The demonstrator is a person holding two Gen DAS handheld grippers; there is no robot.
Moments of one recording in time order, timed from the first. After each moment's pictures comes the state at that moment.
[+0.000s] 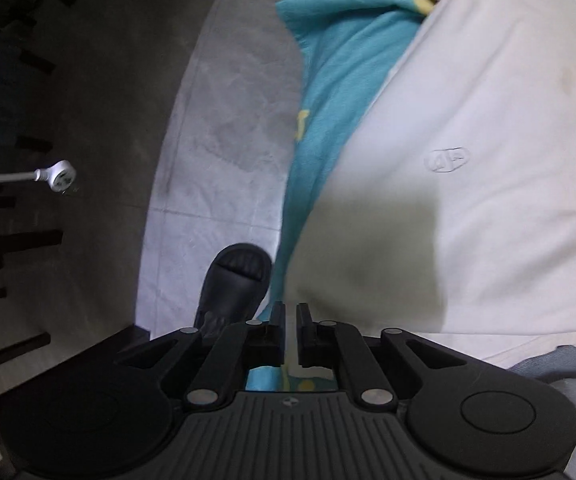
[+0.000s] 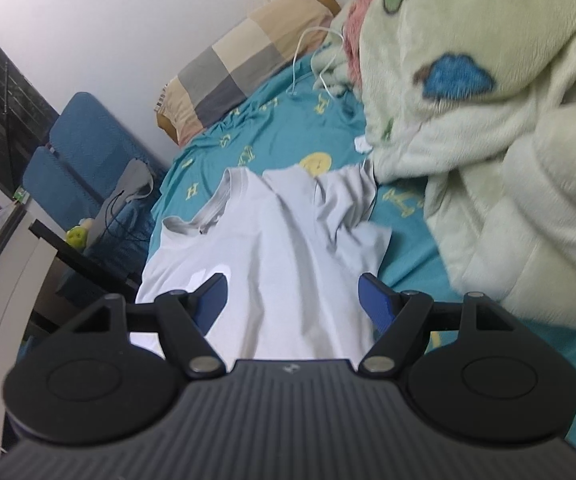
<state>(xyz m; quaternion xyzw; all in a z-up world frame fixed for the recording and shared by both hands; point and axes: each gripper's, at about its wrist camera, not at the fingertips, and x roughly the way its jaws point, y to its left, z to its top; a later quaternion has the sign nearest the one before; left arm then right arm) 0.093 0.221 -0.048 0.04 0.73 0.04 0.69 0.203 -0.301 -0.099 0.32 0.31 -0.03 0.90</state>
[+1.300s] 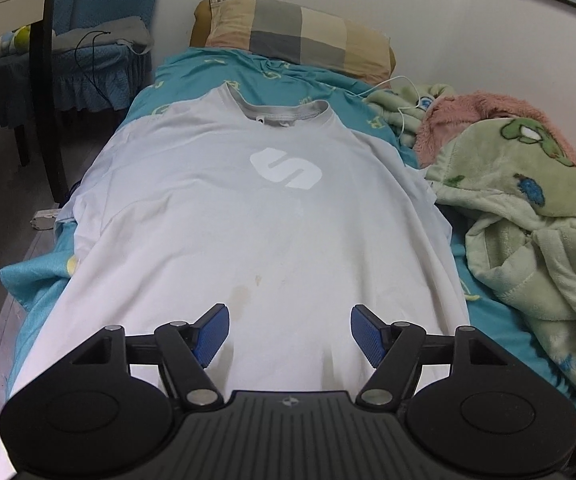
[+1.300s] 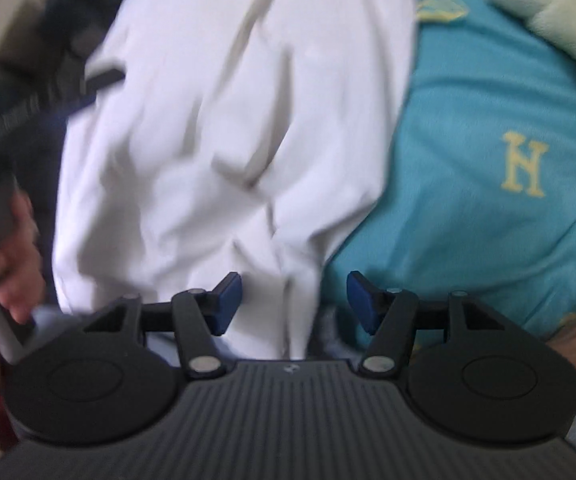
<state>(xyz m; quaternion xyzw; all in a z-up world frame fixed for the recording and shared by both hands) 0.160 0.079 -0.105 -0.06 0.40 -0.17 0.90 0.097 -0.163 -0.156 0.14 0.65 0.08 0.74</state>
